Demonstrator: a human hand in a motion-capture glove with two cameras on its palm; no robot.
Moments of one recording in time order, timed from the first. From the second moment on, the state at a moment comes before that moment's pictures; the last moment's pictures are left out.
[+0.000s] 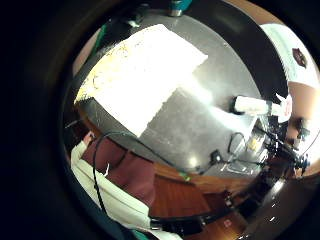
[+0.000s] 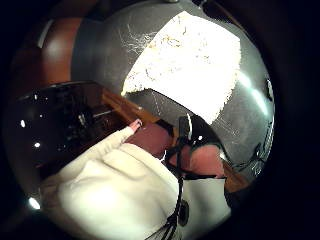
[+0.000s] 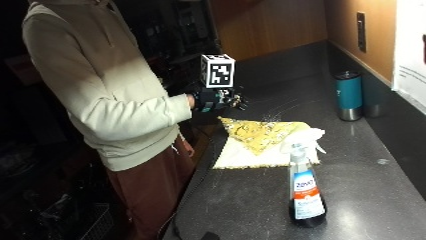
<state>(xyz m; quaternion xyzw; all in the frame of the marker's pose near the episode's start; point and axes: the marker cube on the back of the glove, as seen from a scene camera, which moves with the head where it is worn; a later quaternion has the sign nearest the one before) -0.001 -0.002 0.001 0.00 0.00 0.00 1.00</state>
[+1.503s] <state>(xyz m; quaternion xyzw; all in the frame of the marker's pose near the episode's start) 0.024 0.006 -0.025 0.22 -0.04 0.01 0.97</state>
